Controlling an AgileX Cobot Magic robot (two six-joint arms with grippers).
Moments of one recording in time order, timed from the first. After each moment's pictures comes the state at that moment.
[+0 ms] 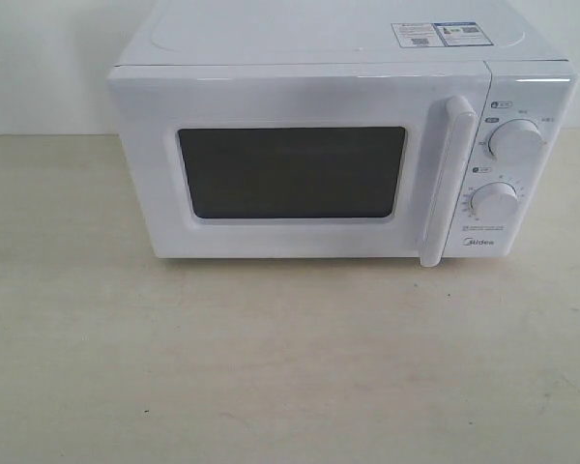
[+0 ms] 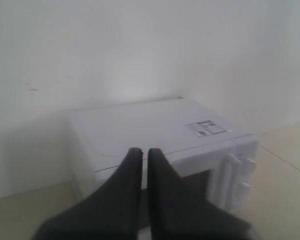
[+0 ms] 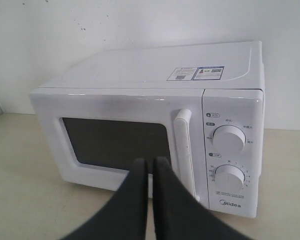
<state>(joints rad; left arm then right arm) -0.29 0.49 -1.14 -0.24 0.81 0.12 0.11 0.20 -0.50 0.58 0.57 -0.40</state>
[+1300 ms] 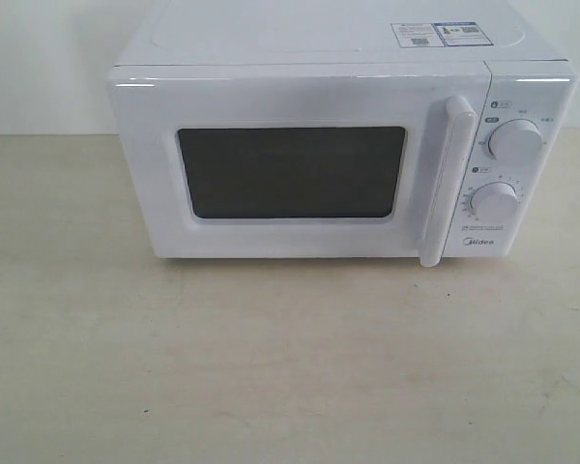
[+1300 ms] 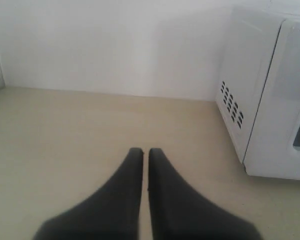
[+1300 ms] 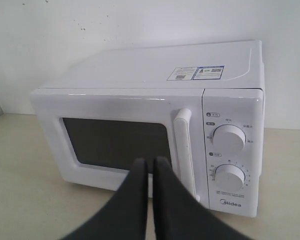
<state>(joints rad) 0.08 0.00 -0.01 -0.07 0.21 0.03 0.11 0.20 -0.50 0.58 0.57 -0.39</state>
